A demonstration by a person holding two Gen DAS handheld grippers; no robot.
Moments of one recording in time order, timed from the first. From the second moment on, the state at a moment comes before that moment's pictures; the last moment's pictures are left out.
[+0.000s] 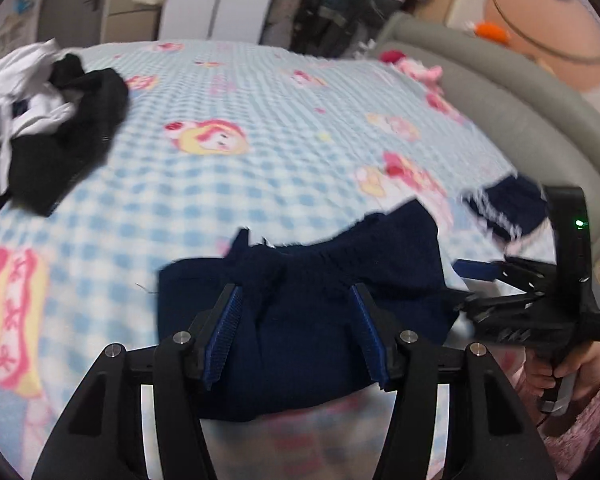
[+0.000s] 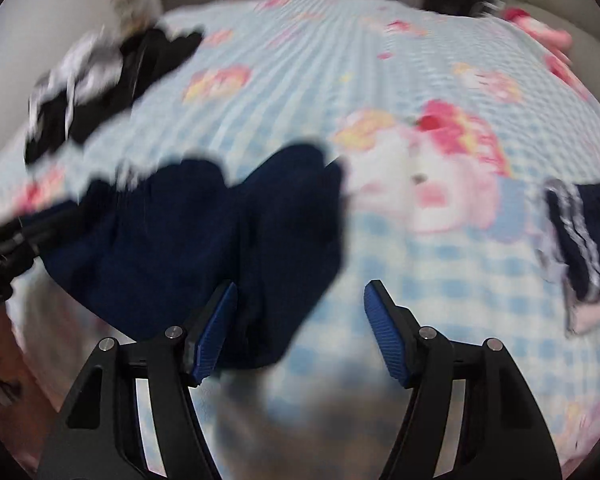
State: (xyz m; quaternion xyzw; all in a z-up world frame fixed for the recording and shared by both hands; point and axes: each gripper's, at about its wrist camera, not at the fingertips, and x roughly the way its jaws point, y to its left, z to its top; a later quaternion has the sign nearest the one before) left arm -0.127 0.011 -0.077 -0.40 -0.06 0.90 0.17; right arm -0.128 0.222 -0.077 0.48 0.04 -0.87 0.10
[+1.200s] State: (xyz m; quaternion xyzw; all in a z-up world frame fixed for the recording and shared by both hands) left arm -0.088 -0.041 -0.088 -0.44 -0.08 0.89 0.05; right arm -0.097 0.220 -0.080 0.46 0.11 -0.88 0.08
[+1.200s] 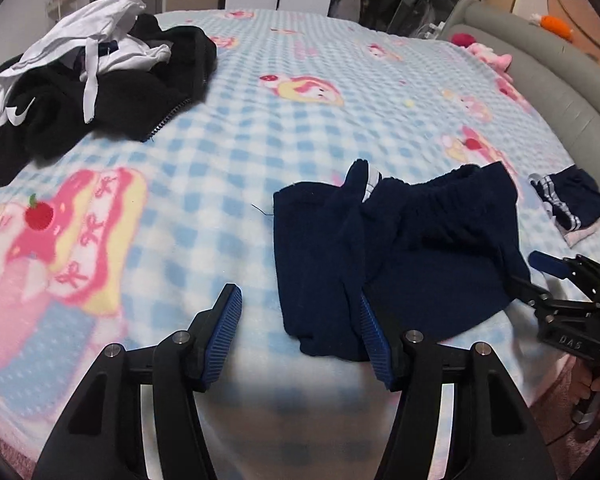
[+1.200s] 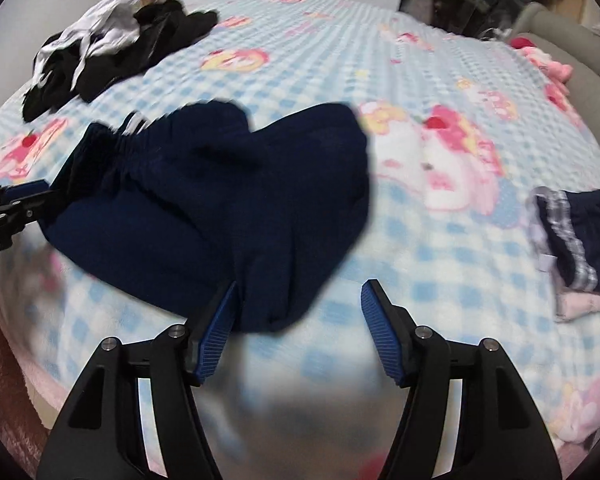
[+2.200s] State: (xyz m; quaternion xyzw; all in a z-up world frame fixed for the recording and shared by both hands) left arm -0.122 -0.026 -0.091 -0.44 -0.04 0.90 0.06; right arm -0.105 0.225 -0.088 0.47 0.08 -0.87 0.08
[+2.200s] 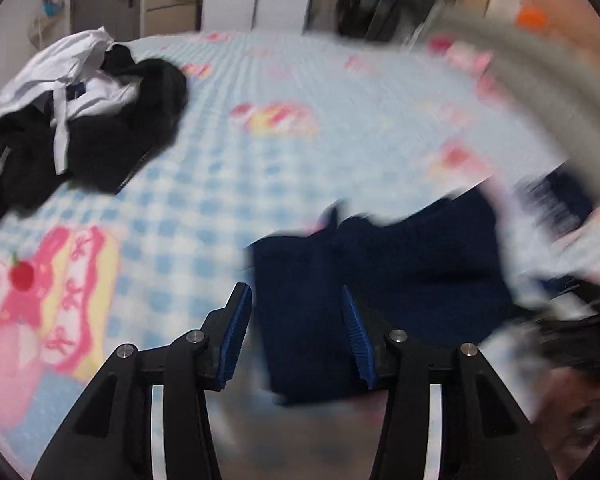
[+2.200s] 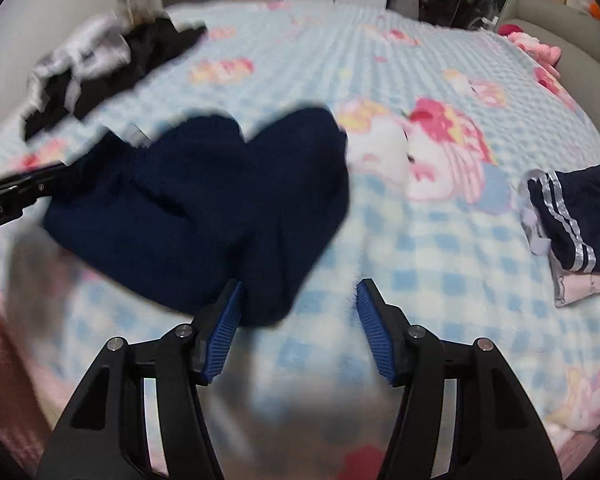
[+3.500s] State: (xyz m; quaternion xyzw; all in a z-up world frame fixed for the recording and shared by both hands) left arm -0.135 -0.021 -0.092 -0.42 -0.09 0.89 0.10; right arm -0.163 0.202 -0.106 0.47 -0.07 -0.86 0.18
